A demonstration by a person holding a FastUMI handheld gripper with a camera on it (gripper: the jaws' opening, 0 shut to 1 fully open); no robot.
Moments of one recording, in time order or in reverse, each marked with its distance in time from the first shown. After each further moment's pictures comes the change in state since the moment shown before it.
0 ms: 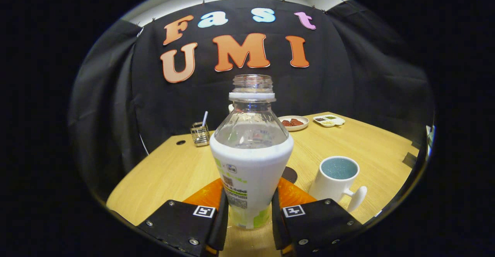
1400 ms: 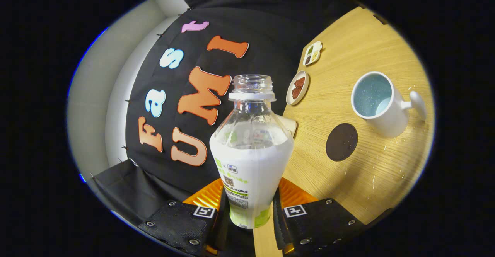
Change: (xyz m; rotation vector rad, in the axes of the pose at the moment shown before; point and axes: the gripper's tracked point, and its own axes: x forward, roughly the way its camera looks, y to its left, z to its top) arm 0.015 0.034 0.055 1.049 0.011 0.206
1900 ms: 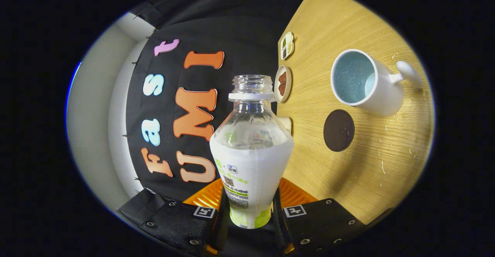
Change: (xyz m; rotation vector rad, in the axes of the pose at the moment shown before) arm 0.008 -0.007 0.017 0.238 -0.023 -0.008
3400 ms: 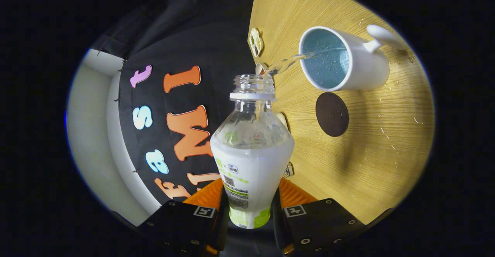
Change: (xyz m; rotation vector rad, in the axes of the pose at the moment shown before) arm 0.006 0.003 0.015 0.288 -0.003 -0.006
